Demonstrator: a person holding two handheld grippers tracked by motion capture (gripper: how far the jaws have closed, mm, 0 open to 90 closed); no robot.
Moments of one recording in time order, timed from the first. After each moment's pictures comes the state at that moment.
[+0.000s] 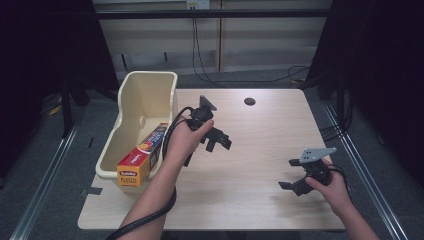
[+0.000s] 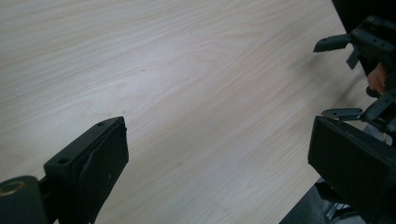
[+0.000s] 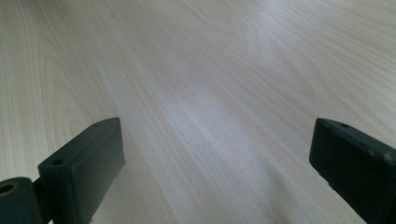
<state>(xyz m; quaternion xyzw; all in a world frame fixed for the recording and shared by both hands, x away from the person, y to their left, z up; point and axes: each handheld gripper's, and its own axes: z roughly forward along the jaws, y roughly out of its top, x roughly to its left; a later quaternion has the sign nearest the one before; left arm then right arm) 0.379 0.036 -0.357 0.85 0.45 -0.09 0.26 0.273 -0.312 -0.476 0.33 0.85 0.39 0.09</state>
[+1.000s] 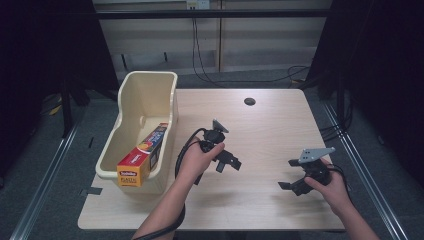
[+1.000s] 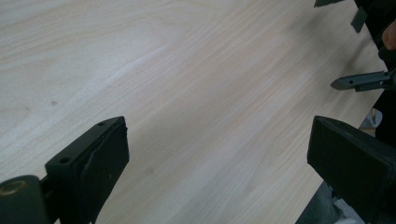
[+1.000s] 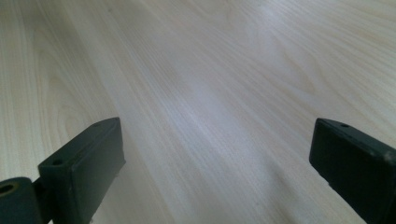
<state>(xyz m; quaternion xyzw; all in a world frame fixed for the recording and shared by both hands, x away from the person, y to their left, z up) 0.355 0.013 -0.418 0.86 0.41 -0.12 0.27 0.275 -0.311 -0.478 0.33 0.86 0.39 0.09</state>
